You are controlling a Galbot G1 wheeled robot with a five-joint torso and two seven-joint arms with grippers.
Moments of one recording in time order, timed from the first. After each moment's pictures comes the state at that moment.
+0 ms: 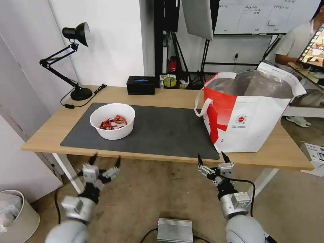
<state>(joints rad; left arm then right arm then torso) 1.59 -1.10 -0.55 -2.13 -0.40 -0.05 -0.10 -1.43 0.92 0.11 2.06 0.36 0.11 0.52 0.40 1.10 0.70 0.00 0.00</state>
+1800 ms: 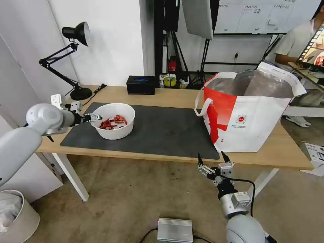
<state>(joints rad) 0.31 -0.60 0.16 -1.44 -1.54 0.74 -0.40 -1.42 0.92 0.11 2.07 0.36 0.11 0.52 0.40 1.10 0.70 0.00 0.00</state>
